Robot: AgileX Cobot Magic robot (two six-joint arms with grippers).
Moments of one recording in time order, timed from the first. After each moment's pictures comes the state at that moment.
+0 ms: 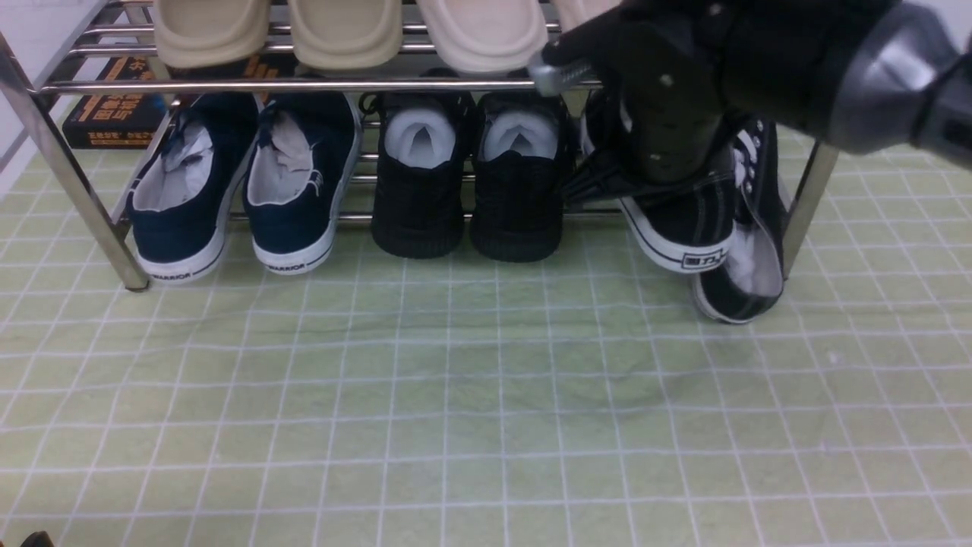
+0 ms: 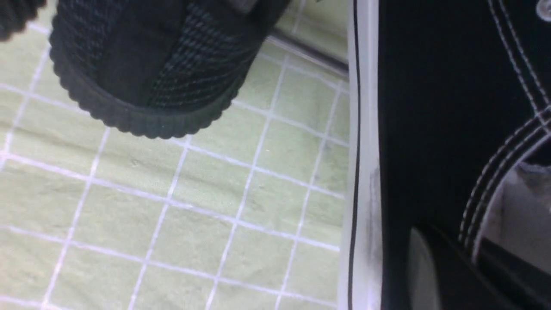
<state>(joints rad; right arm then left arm) 0.66 1.91 -1.81 -0.43 1.15 0.44 0.05 -0.01 0.02 0.08 0.38 -0.16</state>
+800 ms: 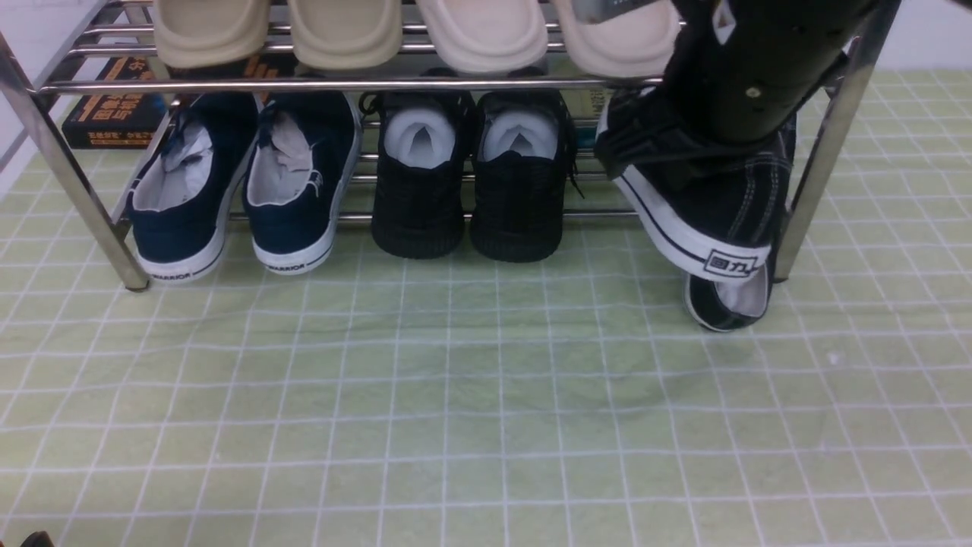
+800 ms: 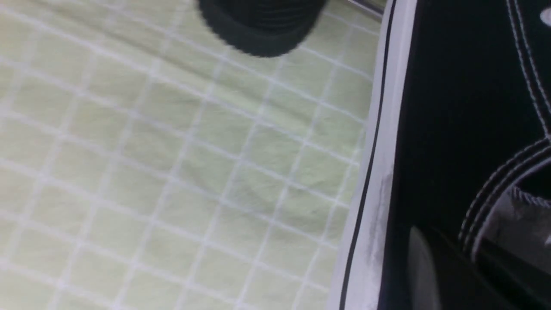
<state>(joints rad) 0.66 1.68 -1.80 -0.16 1.27 0.26 0.05 -0.01 0.02 0.08 0.38 -0.16</state>
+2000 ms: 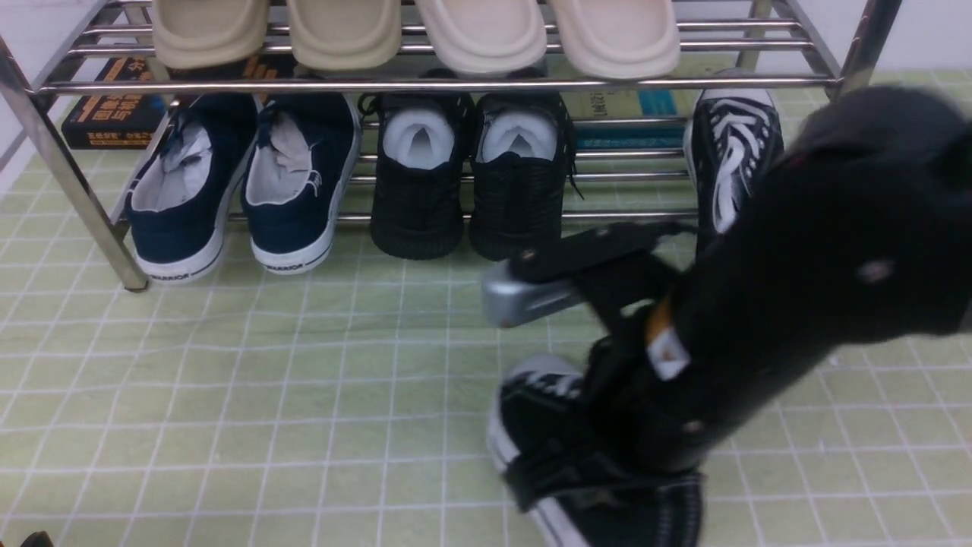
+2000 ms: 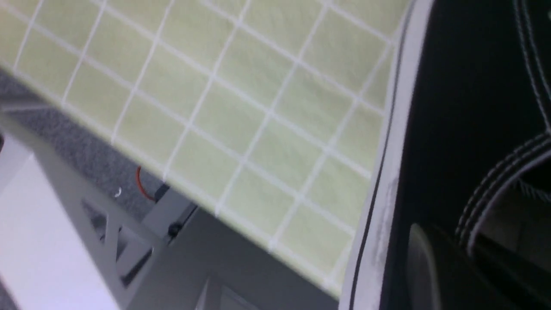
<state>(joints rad) 0.94 1.57 -1.29 0.15 1.01 0.41 0.05 -0.01 0.02 0.08 0.38 -0.16</state>
